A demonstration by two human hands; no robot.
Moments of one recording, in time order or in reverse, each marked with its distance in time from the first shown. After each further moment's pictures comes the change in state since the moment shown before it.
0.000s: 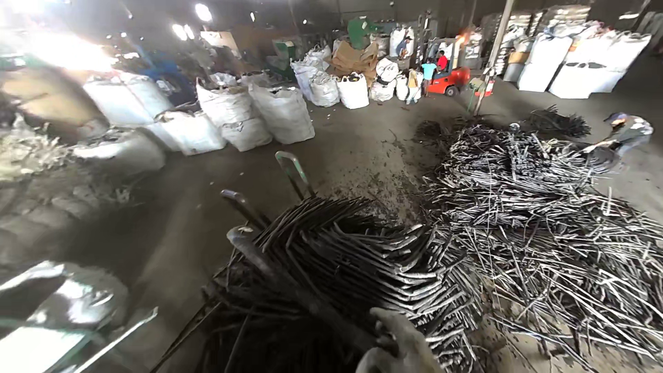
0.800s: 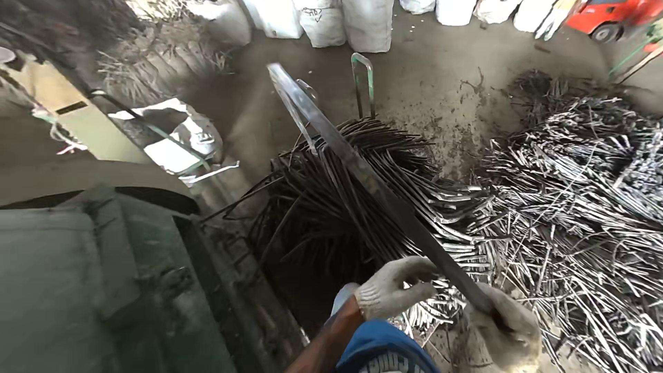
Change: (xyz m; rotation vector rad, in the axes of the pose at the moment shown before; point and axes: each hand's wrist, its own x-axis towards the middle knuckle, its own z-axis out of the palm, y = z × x) left_hand 0.019 0.069 -0.049 0.004 -0.177 0.234; right_hand -0.021 -0.001 -0.083 0.036 0.160 -0.353
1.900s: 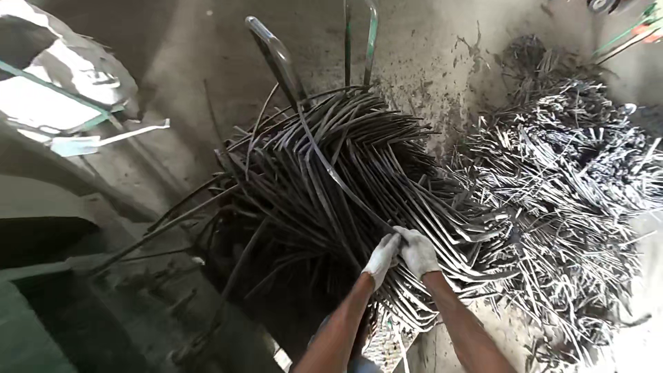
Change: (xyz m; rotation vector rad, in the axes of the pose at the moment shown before) left_hand 0.168 -0.316 -0.191 -0.742 0.470 -0.814; right_hand 0.231 0.280 0.314 -0.708 -0.763 0.665
